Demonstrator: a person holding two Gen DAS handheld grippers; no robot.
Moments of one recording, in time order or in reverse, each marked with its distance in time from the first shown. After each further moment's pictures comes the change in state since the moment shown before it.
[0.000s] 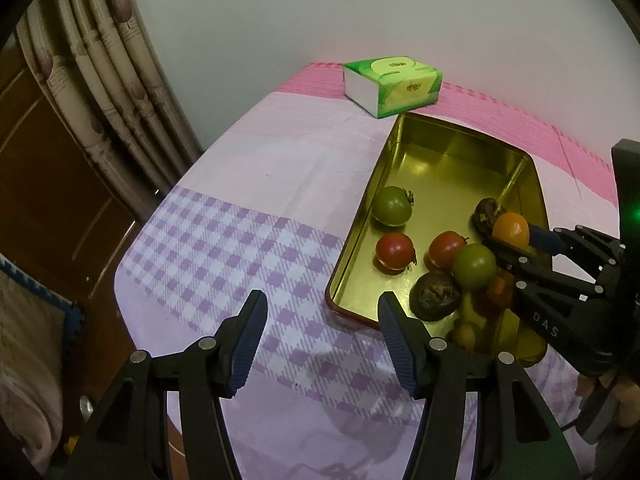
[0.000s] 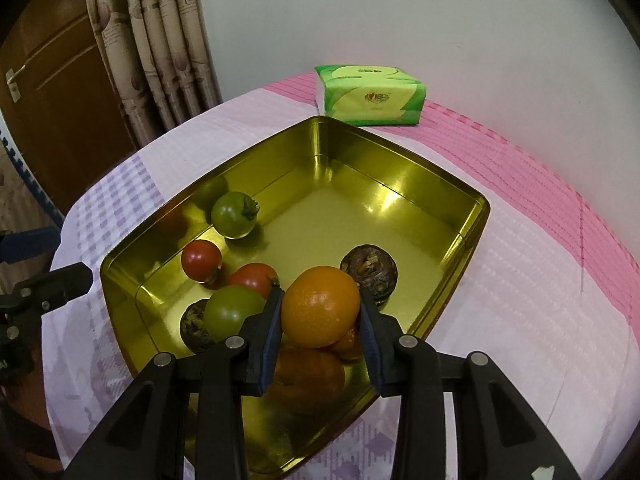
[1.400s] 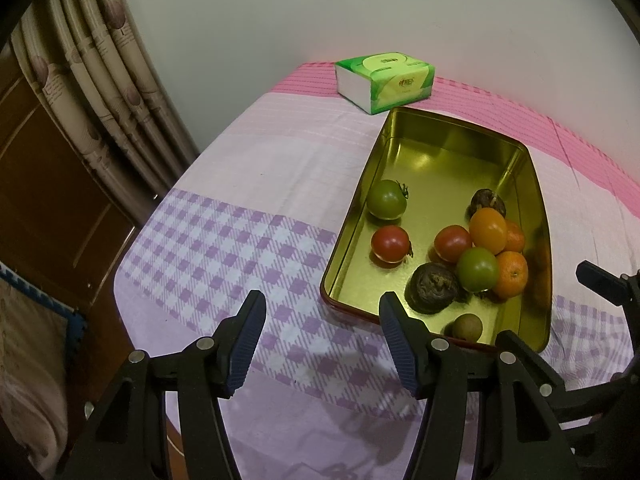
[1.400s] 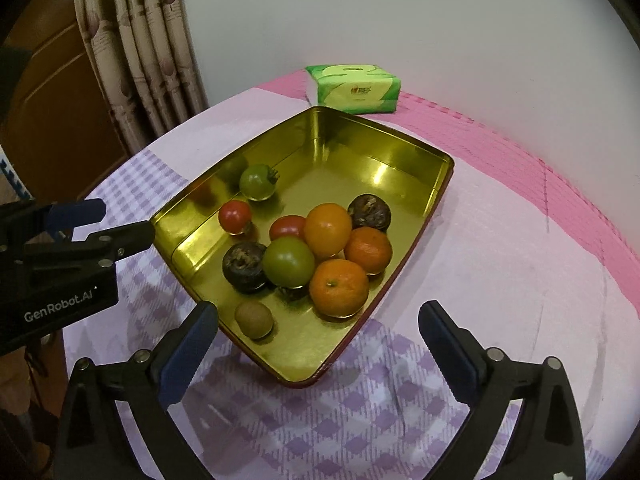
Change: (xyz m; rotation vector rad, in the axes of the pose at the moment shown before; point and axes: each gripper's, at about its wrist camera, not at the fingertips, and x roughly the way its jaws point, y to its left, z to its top) left arm 0.000 -0.001 -0.003 0.022 -0.001 -0.003; right arm -0.053 0.028 -0.037 0.065 0.008 -0.063
